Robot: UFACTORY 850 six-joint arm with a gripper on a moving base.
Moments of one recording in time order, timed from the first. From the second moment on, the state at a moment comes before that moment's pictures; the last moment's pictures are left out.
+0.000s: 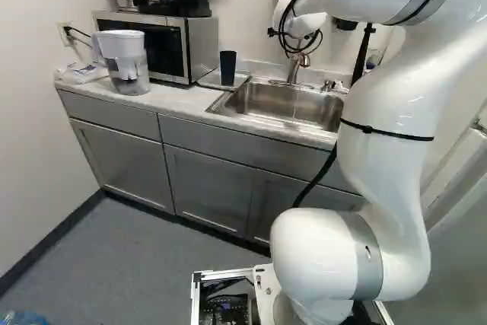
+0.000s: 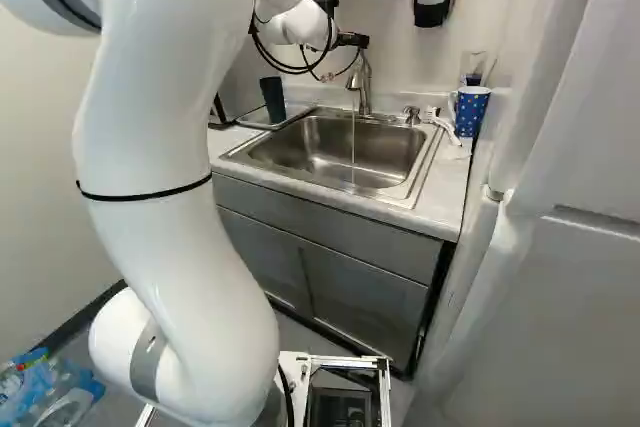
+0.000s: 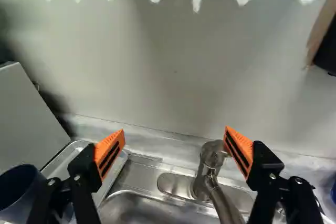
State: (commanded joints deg) arm -10.2 -16.1 -78.9 0.1 13.4 0.1
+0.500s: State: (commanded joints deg) arm -9.4 -14.2 -76.8 0.1 11.0 0.1
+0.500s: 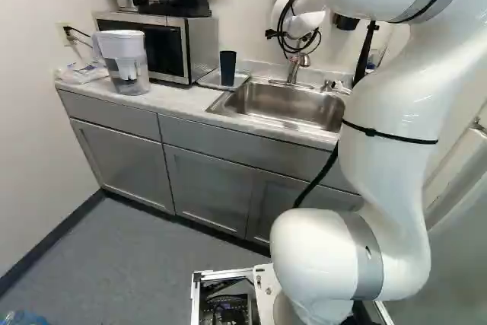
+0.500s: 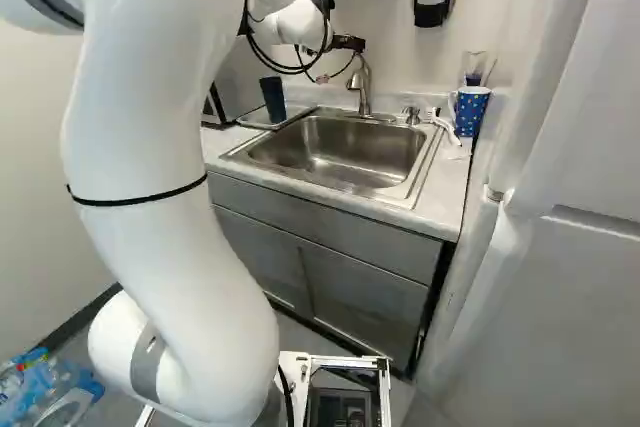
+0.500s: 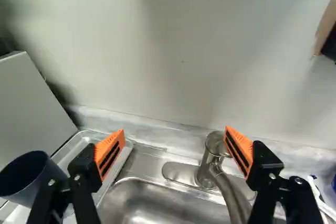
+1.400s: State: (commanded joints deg) arm -9.4 -13.2 -78.2 0.1 10.8 0.1
